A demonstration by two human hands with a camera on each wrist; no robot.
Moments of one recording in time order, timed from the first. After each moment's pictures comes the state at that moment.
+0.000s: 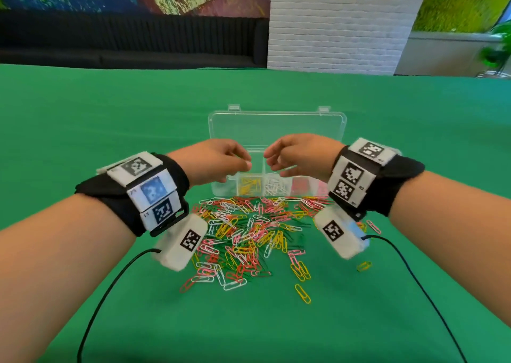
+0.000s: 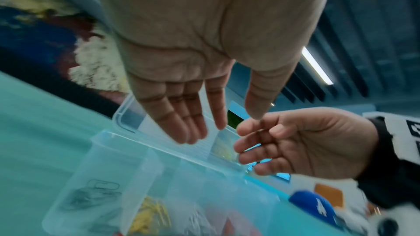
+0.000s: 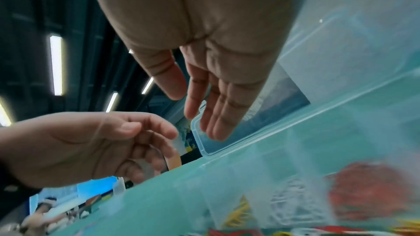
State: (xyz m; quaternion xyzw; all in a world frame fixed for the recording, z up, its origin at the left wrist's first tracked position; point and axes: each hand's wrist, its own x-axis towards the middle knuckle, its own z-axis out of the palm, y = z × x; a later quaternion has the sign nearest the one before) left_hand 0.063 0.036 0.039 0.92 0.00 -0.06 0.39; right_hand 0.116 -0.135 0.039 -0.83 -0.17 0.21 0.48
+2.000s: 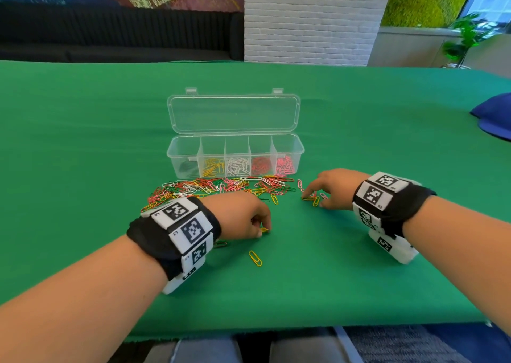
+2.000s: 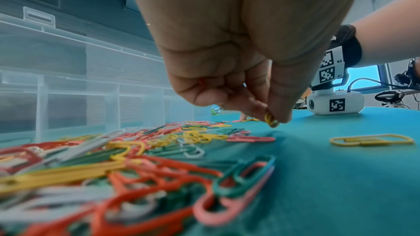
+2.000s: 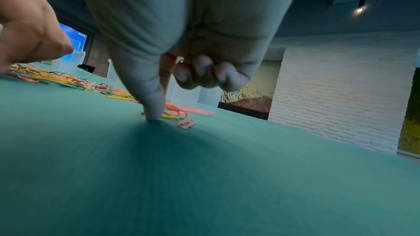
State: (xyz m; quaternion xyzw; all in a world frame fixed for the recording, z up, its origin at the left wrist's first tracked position) left_hand 0.021 -0.066 -0.028 0.95 -0.24 -0.16 0.10; right_hand 0.091 -0.283 -0.022 -0.95 -0.27 0.11 -0.07
